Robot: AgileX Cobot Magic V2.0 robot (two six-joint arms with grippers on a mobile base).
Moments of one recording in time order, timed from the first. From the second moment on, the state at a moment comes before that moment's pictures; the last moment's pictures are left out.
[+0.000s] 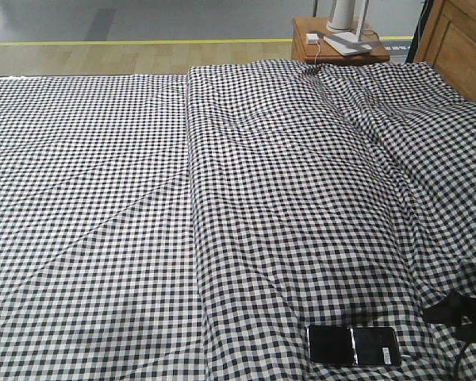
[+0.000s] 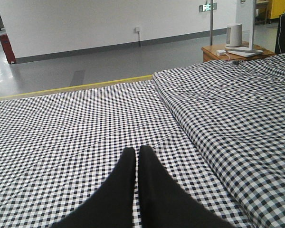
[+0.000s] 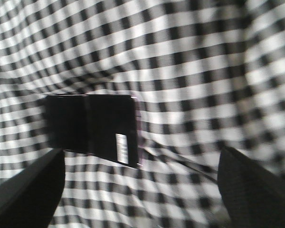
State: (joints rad) left arm -0.02 -0.02 0.03 -0.03 0.18 0.15; right arm -0.66 2.38 -1.03 1.10 0.73 -1.43
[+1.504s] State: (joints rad) left arm -0.02 -0.02 0.03 -0.03 0.18 0.15; right arm -0.54 2.79 -1.25 1.28 1.00 -1.51
